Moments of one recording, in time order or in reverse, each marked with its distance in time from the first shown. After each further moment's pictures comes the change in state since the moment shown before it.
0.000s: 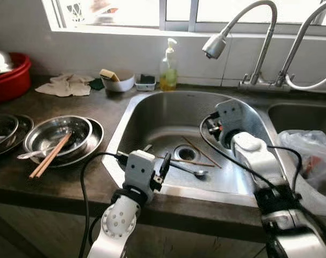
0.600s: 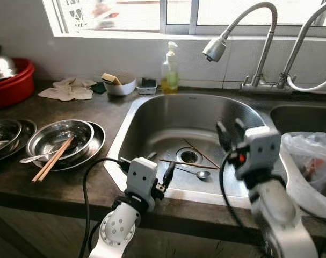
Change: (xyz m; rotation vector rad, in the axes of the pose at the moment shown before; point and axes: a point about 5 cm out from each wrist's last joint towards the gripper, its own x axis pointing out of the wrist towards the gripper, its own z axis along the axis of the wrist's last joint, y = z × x) left arm -0.010 -0.008 -0.004 -0.040 0.005 -0.083; right arm -0.117 0.033 -0.005 0.115 -0.280 -0.027
